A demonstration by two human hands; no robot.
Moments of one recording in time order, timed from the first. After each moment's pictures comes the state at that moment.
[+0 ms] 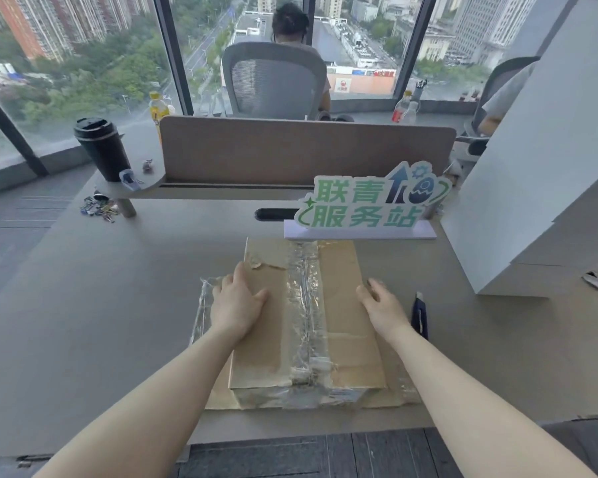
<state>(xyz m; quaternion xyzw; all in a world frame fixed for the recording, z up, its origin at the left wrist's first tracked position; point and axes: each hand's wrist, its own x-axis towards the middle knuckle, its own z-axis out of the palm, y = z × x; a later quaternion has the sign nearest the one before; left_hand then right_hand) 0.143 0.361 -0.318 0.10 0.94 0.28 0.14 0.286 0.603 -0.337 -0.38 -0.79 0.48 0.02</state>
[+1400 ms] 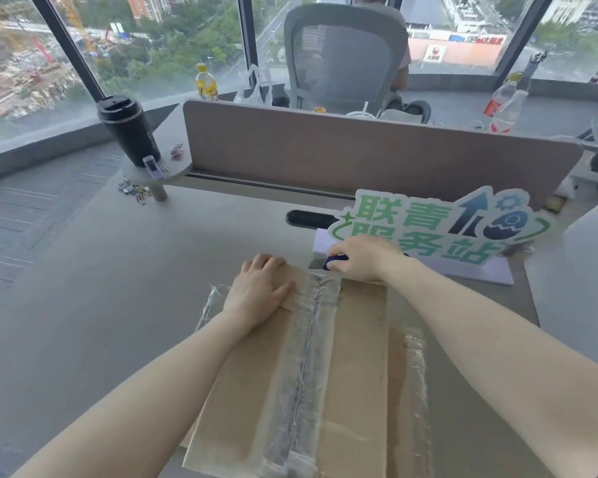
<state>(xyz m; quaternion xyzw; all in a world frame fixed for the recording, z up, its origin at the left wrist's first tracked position) 0.059 0.431 -0.325 0.18 0.95 0.22 0.11 0.073 0.667 -0.270 0.04 -0.98 0.11 -0.17</state>
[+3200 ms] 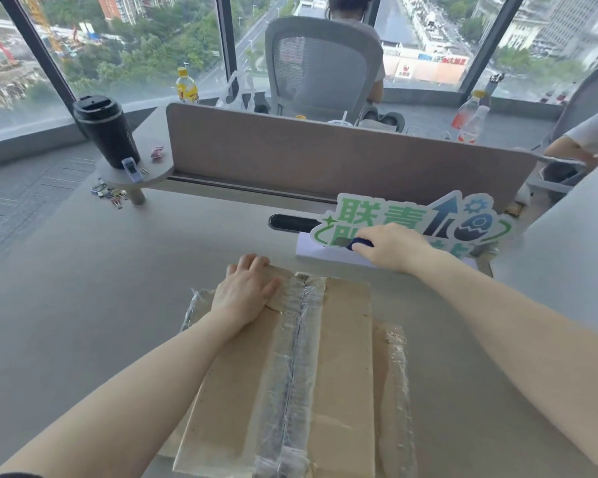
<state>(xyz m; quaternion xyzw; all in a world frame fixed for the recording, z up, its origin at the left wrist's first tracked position) 0.057 0.433 -0.329 0.16 0.96 0.19 0.12 0.101 0.705 -0.228 -0.05 -0.98 0.07 -0.15</state>
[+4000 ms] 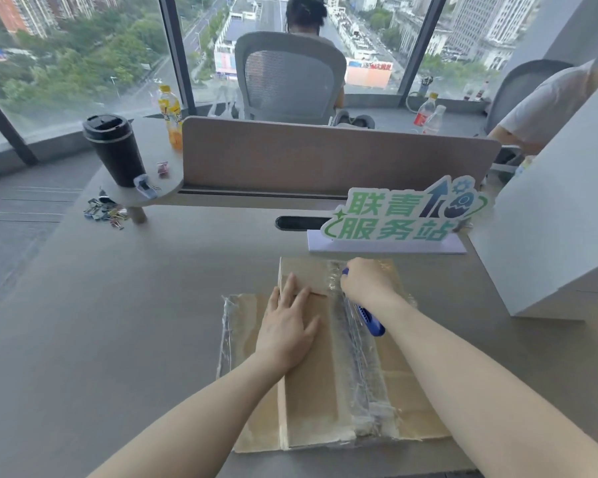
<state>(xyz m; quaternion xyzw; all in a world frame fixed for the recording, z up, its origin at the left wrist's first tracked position) 0.110 0.365 -0.344 0.30 0.90 0.26 0.17 0.132 0.538 -0.272 -0.33 -0.93 0.14 -0.11</state>
